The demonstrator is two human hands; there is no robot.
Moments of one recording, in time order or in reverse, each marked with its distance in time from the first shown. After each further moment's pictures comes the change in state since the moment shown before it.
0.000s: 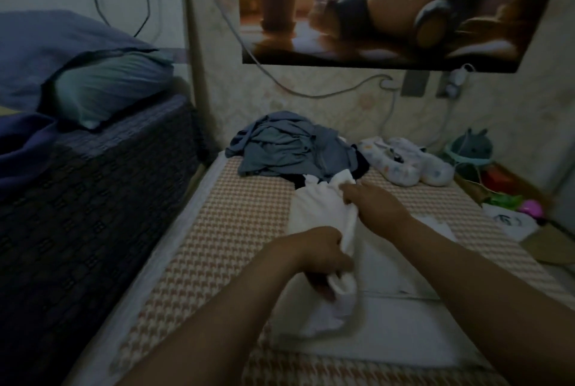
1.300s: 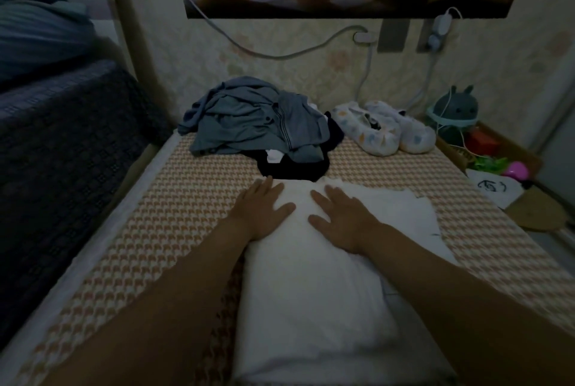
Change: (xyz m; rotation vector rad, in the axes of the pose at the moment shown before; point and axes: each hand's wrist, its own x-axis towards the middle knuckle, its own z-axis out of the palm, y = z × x) left_hand 0.171 -0.104 -0.003 0.431 0.364 -0.021; right_hand -0.039 0.024 0.057 0.127 -0.529 0.380
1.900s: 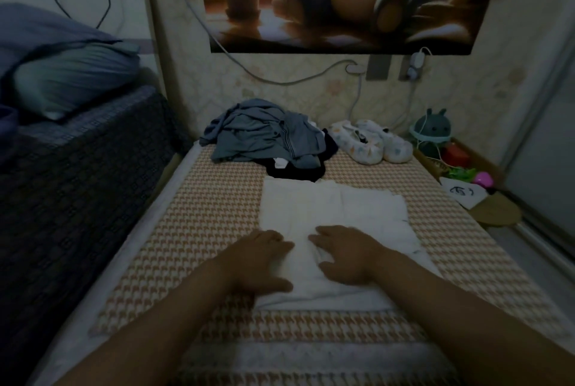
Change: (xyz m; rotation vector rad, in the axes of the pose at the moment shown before) left_hand -0.191 0.026 -0.029 0.169 -0.196 0.270; right_hand -0.136 -0.036 -0.001 -0.208 -0.038 -0.237
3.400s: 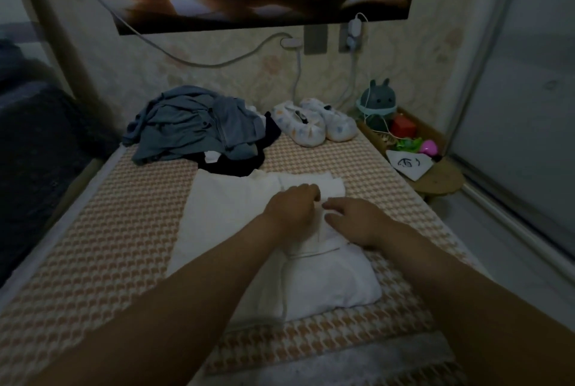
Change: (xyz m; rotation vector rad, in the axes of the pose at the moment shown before) left_hand 0.202 0.136 -0.007 -0.025 0.393 0.200; right_hand -0.033 0.153 0.002 0.439 0.209 0.384
